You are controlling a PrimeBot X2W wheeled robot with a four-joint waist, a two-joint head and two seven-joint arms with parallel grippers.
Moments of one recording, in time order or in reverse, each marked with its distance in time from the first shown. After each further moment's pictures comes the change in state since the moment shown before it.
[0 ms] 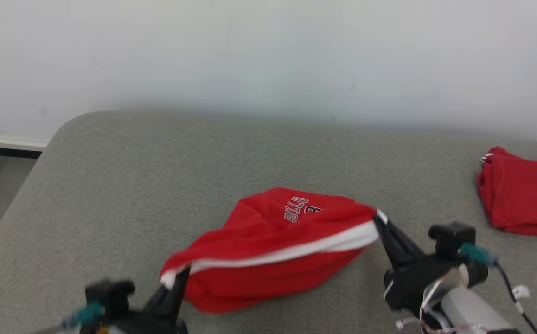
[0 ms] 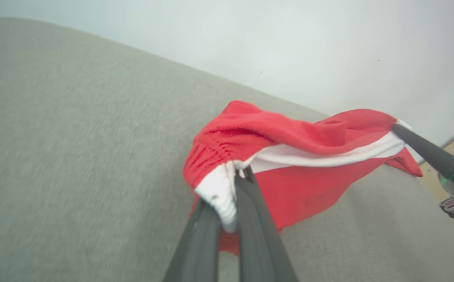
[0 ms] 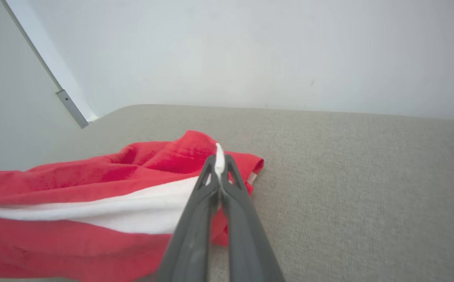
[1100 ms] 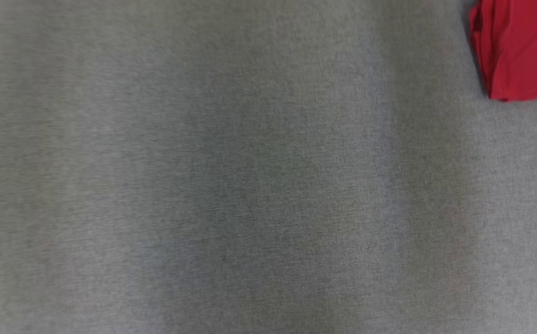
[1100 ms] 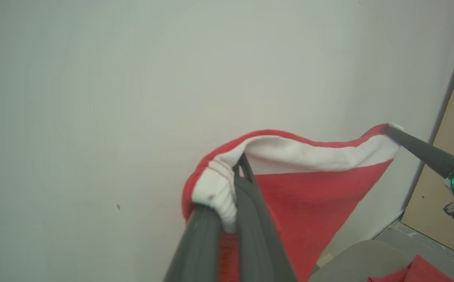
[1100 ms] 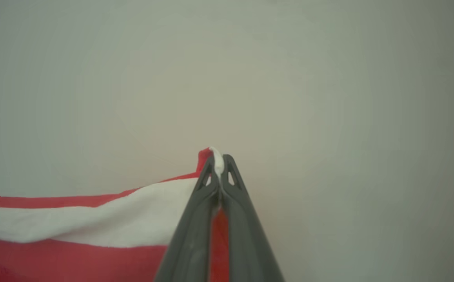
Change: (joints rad) left arm -1.620 0.092 -0.181 0.287 -0.173 -0.023 0.263; right arm -1.449 0.132 -0.277 0.419 -0.083 0.000 0.167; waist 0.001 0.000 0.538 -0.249
